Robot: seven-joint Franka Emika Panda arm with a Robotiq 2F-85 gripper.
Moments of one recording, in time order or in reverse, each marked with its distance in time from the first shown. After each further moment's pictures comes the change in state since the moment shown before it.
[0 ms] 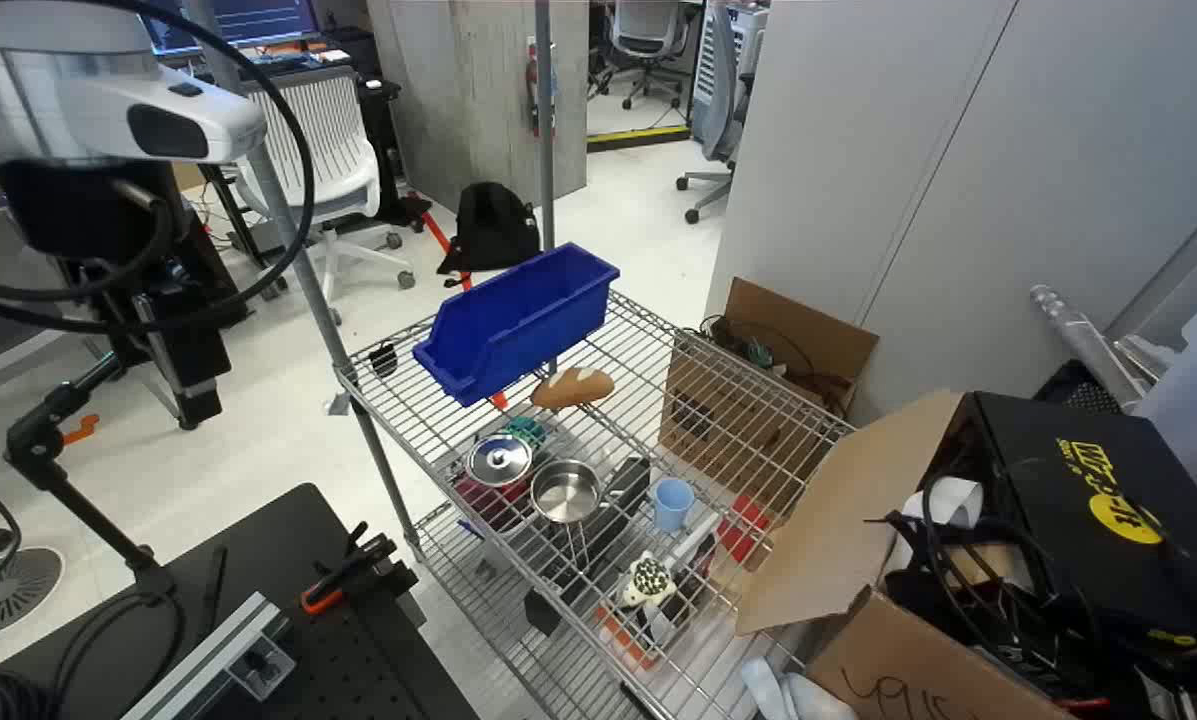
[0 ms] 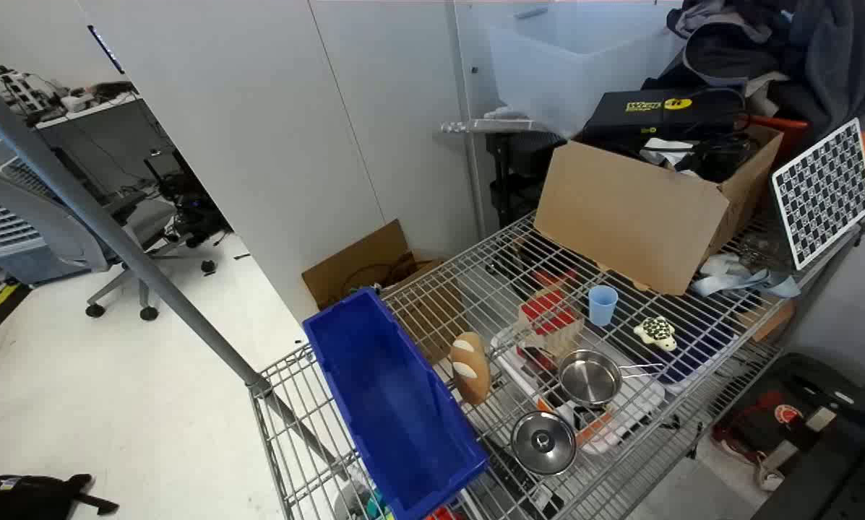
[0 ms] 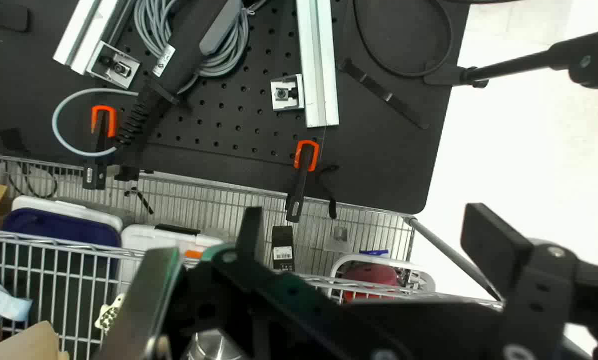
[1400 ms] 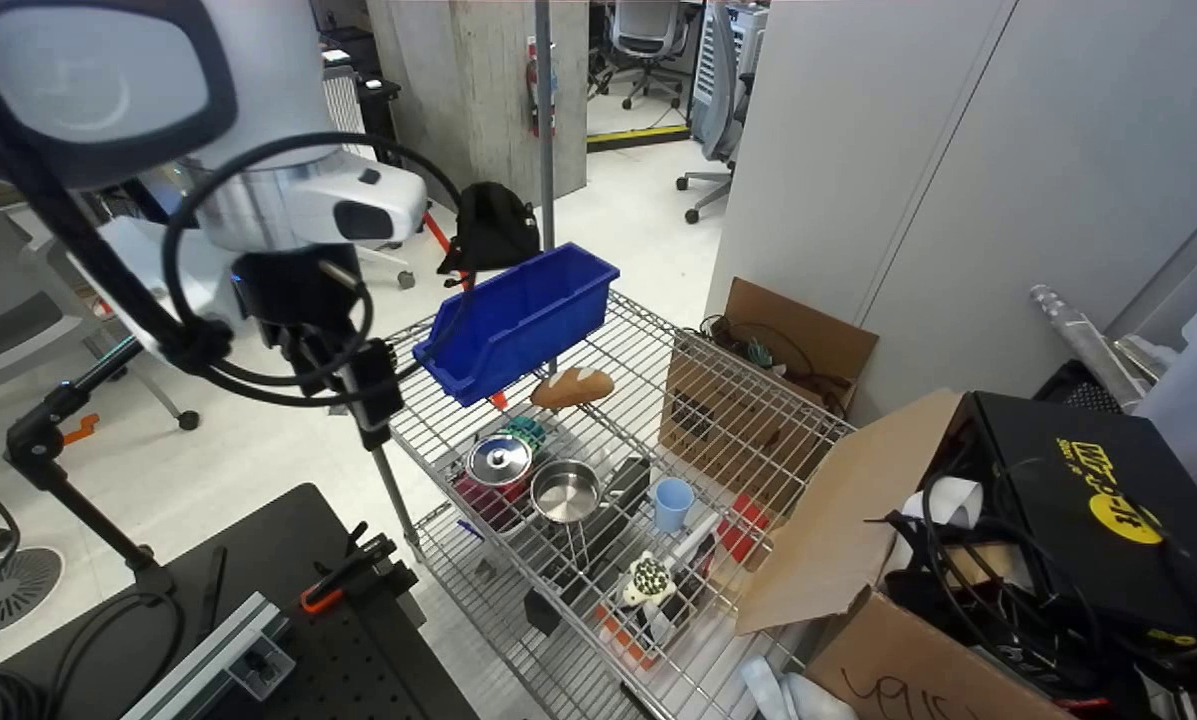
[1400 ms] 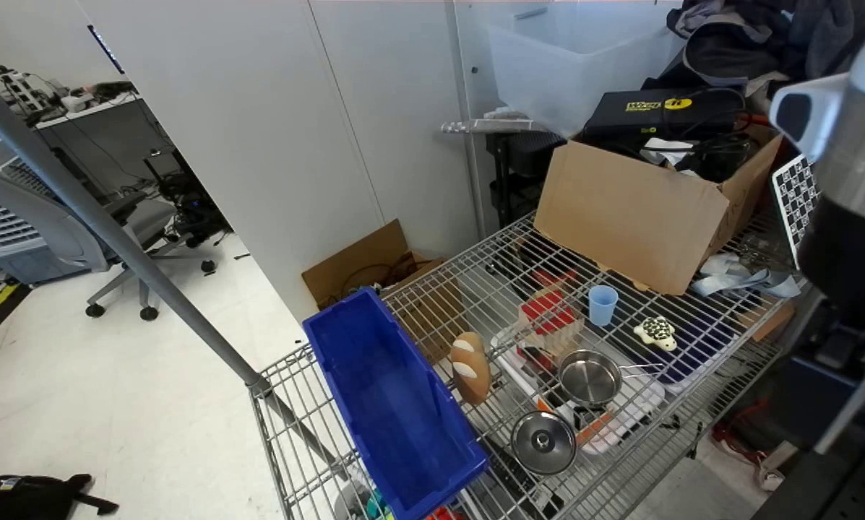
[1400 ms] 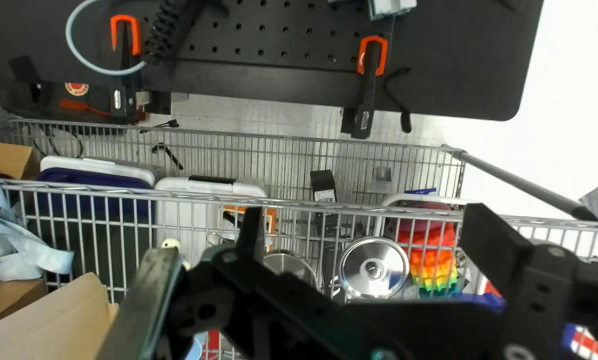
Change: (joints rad) arm -0.108 0.221 -0.041 -0.011 -0.117 0.333 -0.006
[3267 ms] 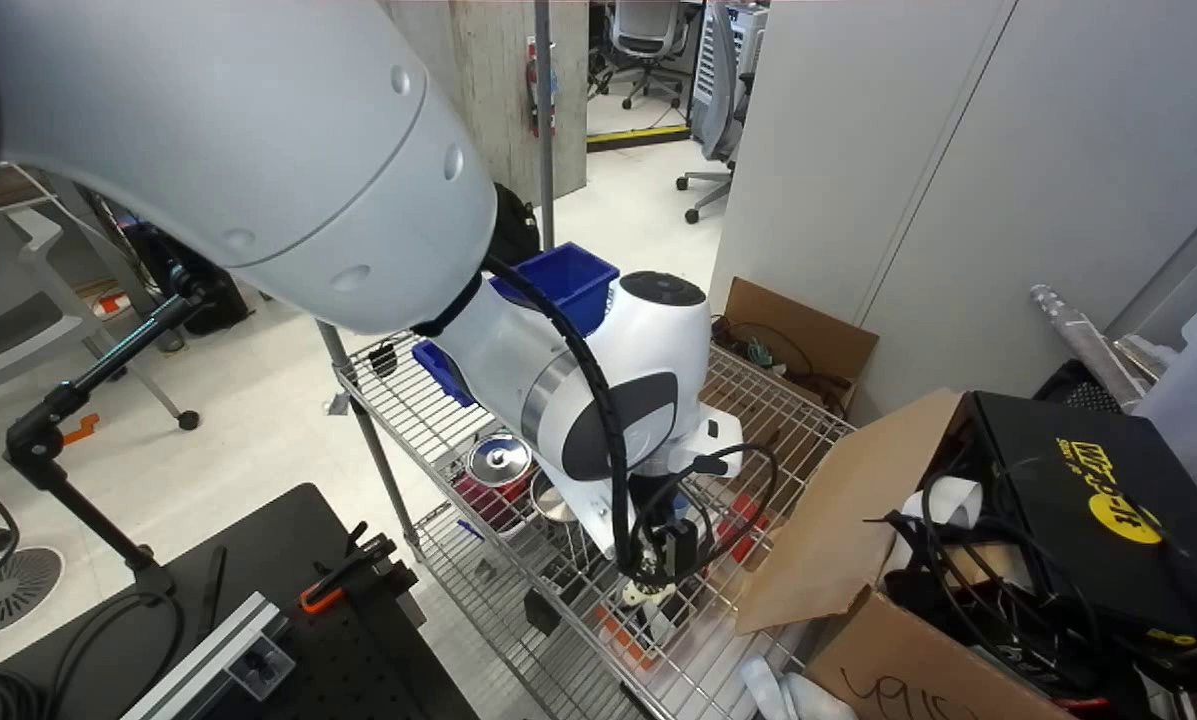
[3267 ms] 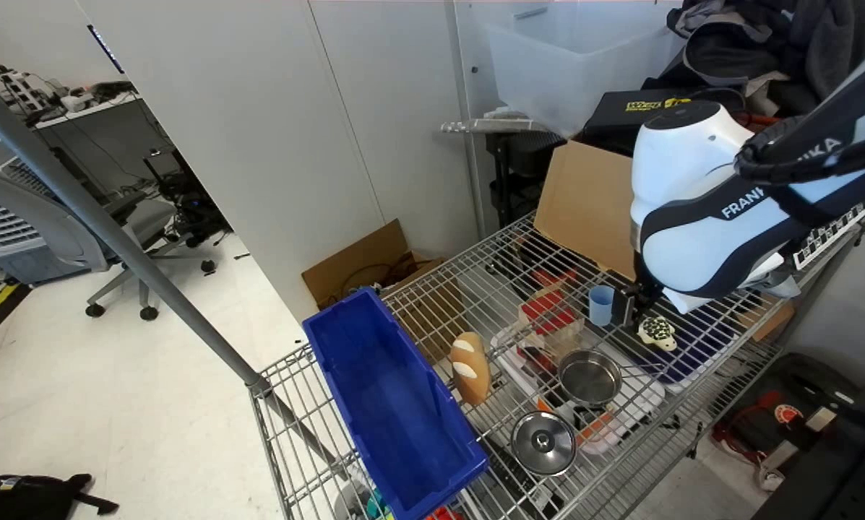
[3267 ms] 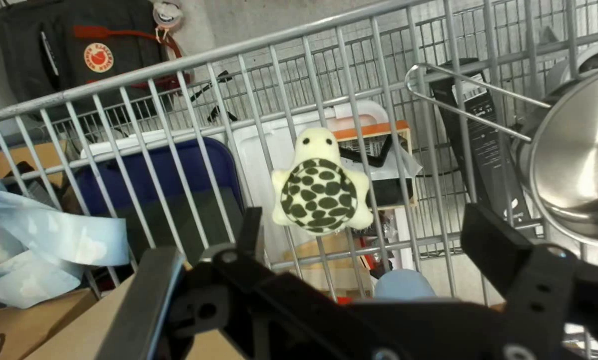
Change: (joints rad) arm -0.072 0.959 -0.293 0.516 -0.133 0.479 0.080
